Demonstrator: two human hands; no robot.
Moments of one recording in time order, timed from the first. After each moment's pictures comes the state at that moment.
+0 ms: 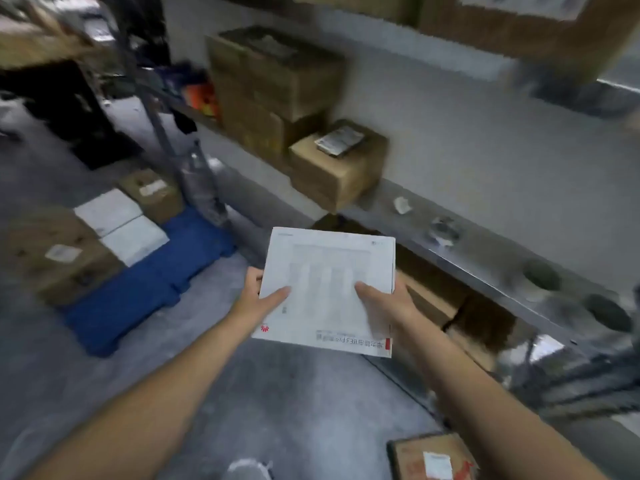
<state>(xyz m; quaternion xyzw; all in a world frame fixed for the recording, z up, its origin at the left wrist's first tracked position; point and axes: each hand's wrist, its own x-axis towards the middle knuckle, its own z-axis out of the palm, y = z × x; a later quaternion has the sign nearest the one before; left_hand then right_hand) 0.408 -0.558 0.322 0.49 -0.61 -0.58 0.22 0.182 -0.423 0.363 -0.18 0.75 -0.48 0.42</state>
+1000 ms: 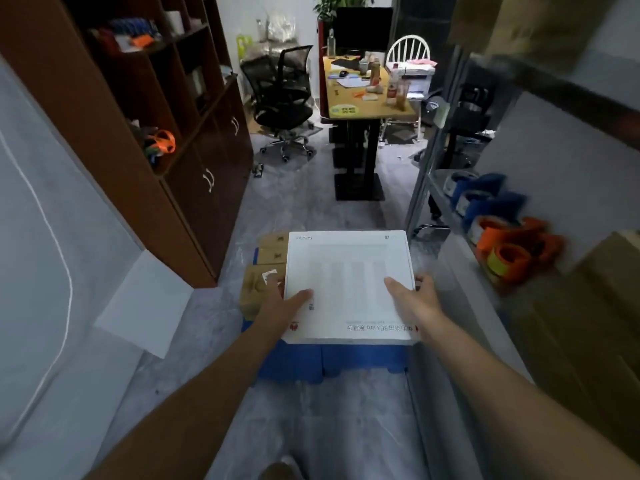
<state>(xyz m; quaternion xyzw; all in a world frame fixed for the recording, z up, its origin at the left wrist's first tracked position) 0.641 -1.031 0.364 0.70 -0.36 -0.40 0.47 0.403 -1.123 0.371 -0.47 0.66 -0.33 0.49</state>
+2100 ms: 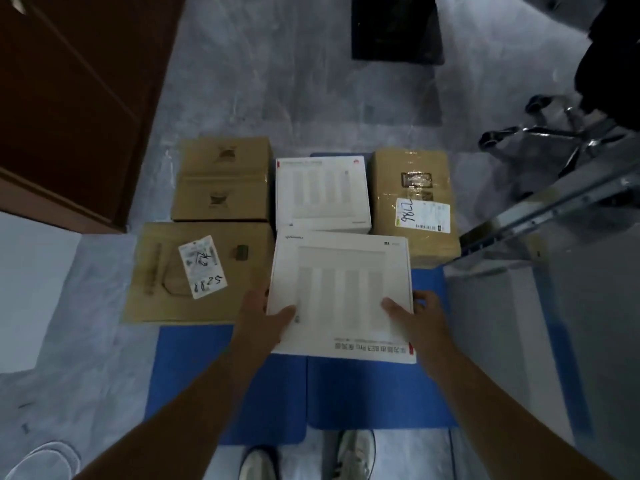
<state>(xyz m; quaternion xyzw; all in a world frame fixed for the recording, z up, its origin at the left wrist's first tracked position) 0.780 -1.430 -0.123 0.78 -0.19 -0.48 0.35 0.545 -1.523 -0.129 -0.38 0.71 -0.19 0.55</state>
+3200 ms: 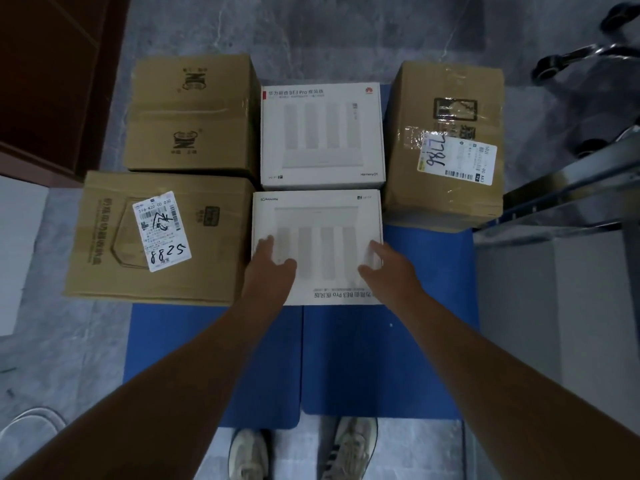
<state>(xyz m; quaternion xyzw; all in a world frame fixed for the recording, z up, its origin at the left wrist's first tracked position) 0.765 -1.483 -0.224 0.84 -0.19 -0.45 0.25 0.587 -1.565 -0.233 -0.58 0.63 0.01 0.51</state>
